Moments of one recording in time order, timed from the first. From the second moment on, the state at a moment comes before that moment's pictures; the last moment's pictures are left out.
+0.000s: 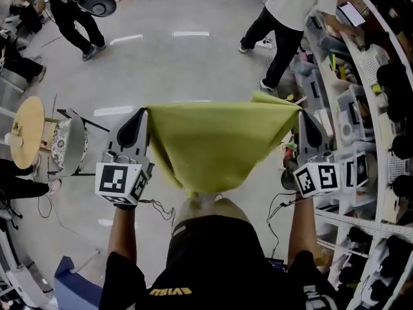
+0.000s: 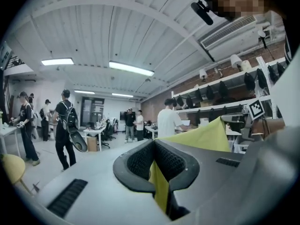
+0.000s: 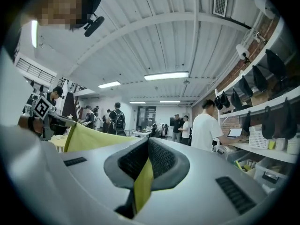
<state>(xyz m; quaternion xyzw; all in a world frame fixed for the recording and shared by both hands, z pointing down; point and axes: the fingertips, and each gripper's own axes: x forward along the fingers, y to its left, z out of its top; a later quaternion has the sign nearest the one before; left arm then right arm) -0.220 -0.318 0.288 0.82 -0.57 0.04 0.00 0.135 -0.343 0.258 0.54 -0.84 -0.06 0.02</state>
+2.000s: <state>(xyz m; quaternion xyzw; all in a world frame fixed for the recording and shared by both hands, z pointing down) -0.231 -0.740 0.716 0.77 -0.54 0.29 0.14 0.113 -0.767 0.710 0.51 -0.81 0.12 0.27</state>
